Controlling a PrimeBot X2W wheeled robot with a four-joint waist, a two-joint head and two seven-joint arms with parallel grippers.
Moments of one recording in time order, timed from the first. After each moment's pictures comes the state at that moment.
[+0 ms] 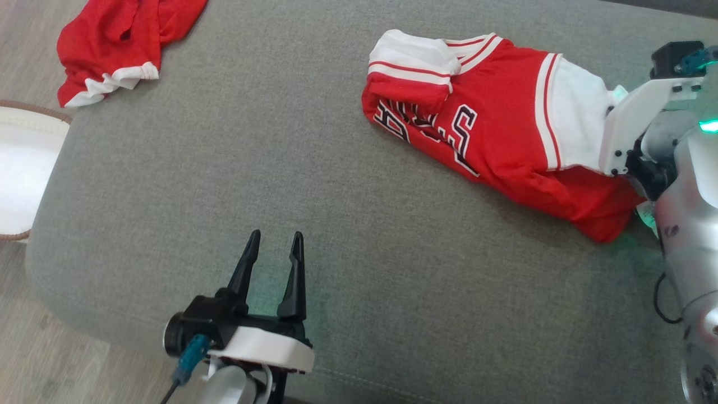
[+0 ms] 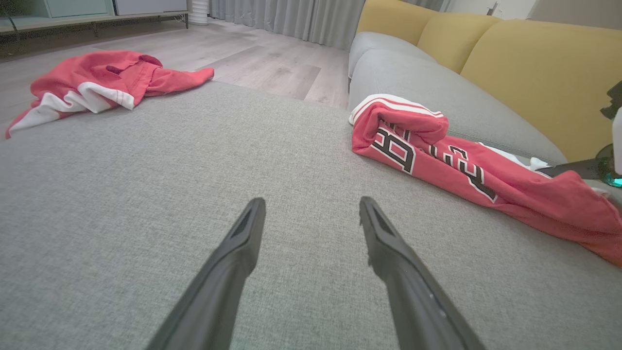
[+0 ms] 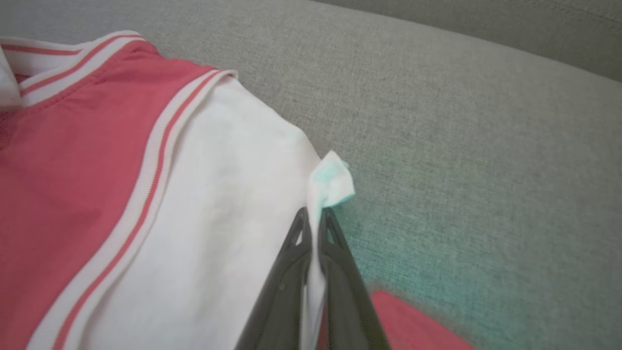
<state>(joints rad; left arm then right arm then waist) -0.14 0.10 -0.47 0.24 -0.45 0.08 -0.25 -0.89 -0.23 0.00 1.02 0.05 0.12 0.47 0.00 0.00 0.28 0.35</state>
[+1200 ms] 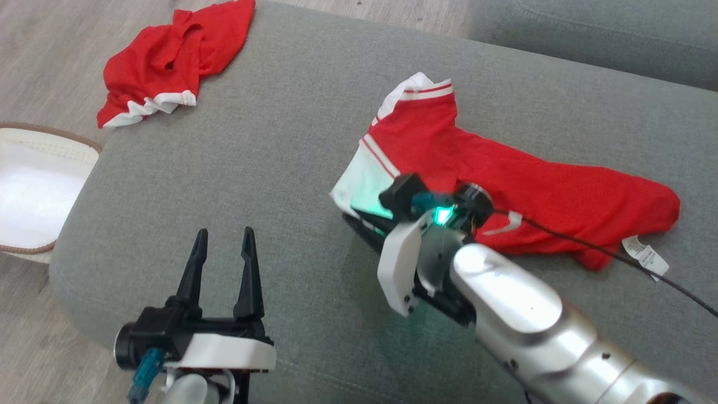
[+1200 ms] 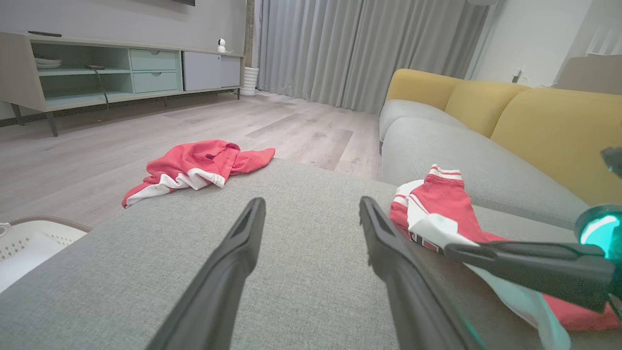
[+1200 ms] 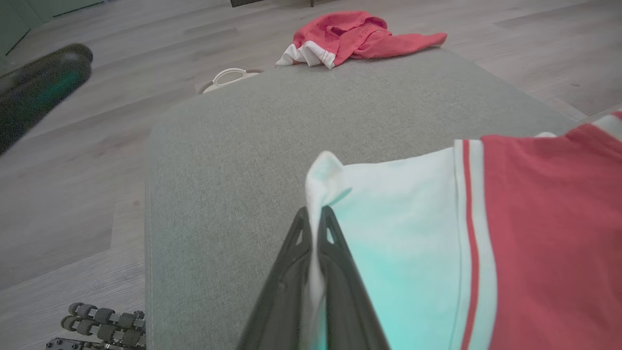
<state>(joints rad) -0.07 0.19 -0.40 0.09 -0.45 0.16 -0.24 -0.65 -0.08 0.89 0.58 0.45 0.12 0.23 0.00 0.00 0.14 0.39</state>
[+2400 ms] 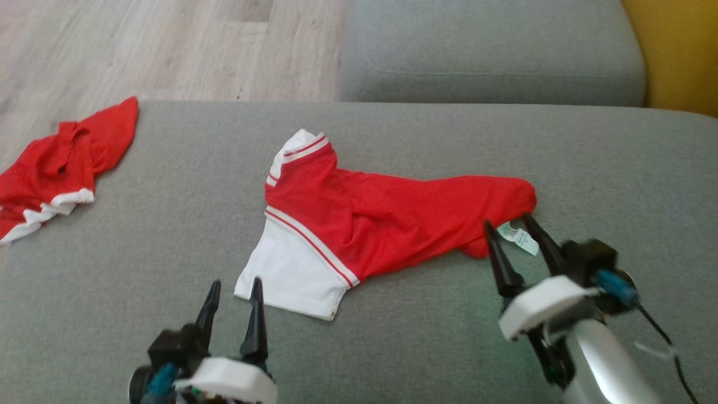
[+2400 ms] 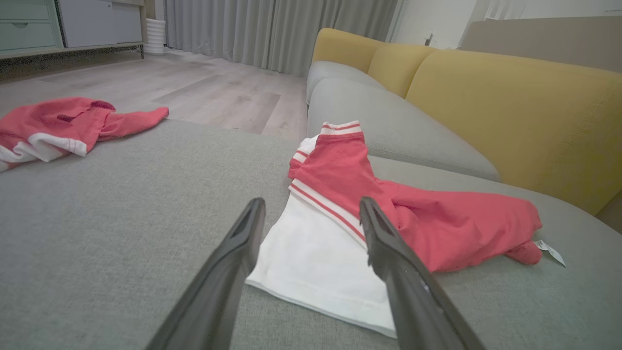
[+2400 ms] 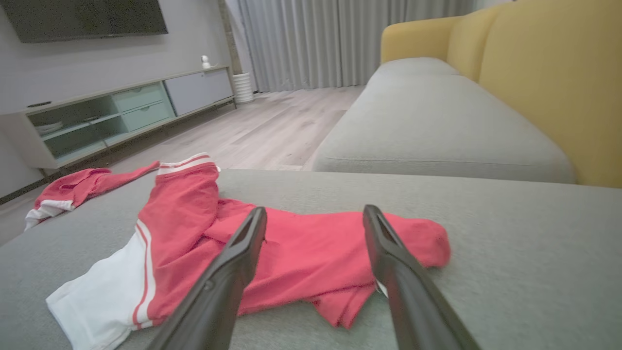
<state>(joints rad) -0.05 0.18 -0.44 0.26 -0.52 0.14 -0.19 -0.25 -0.07 0.24 0.52 0.22 0.12 -0.17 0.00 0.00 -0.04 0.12</state>
